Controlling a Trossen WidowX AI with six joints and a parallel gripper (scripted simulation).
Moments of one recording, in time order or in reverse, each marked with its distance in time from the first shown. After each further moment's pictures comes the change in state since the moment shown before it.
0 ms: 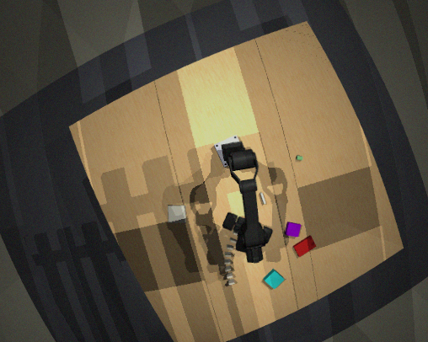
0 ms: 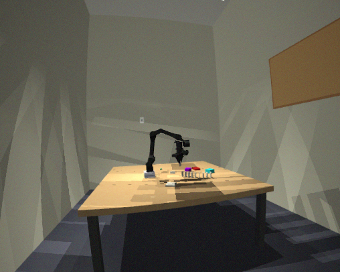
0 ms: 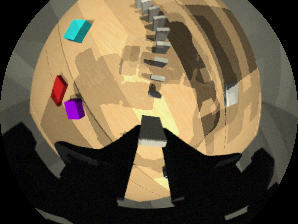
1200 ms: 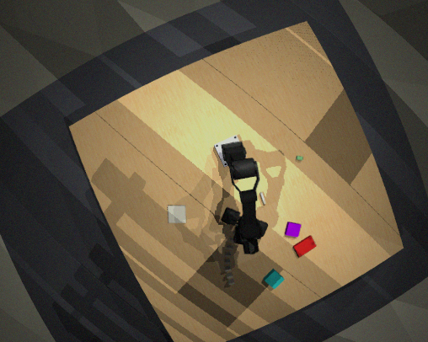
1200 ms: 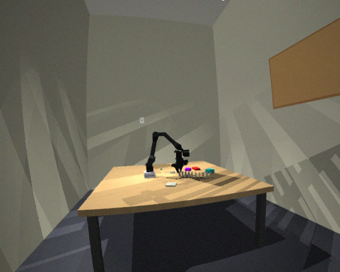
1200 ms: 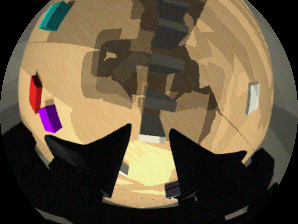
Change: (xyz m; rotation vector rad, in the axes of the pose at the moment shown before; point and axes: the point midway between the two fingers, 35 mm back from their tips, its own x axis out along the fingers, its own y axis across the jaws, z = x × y) arm 0.094 -0.005 -0.008 0.001 0.013 -0.008
